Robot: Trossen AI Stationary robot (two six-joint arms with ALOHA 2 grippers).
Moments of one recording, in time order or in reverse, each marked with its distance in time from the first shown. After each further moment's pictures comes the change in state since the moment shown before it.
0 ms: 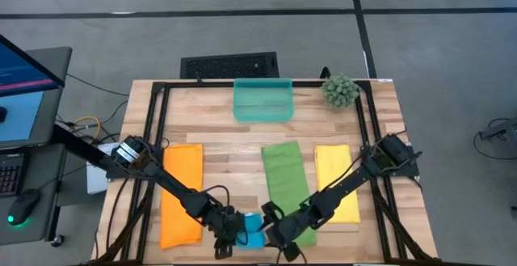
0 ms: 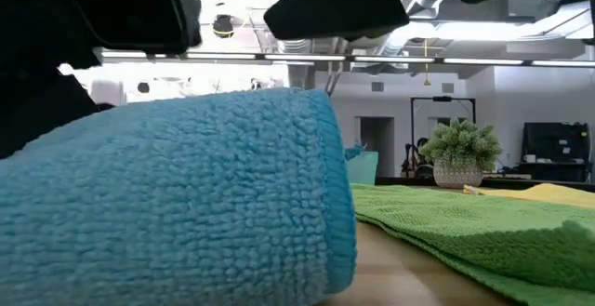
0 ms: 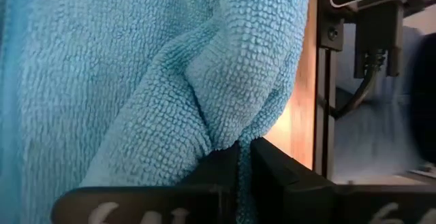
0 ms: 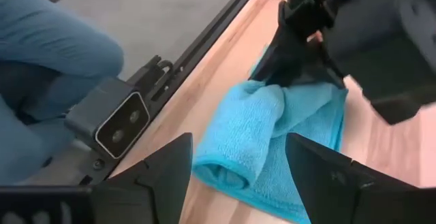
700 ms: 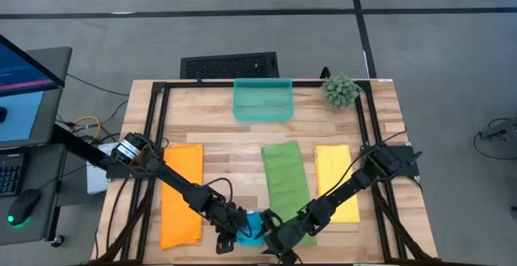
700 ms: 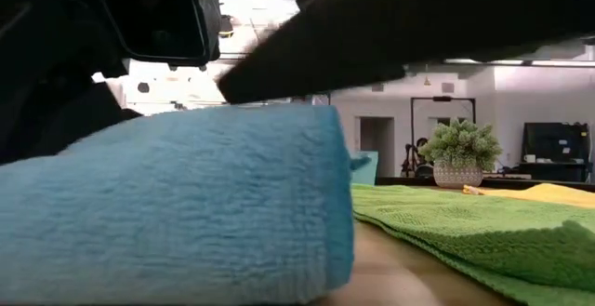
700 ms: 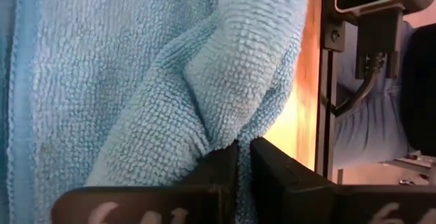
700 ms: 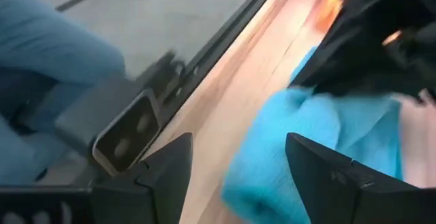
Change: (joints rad) left arm 0.061 -0.040 -0.001 -0.014 0.071 0.043; right arm 0.033 0.129 0.004 0.178 0.006 0.018
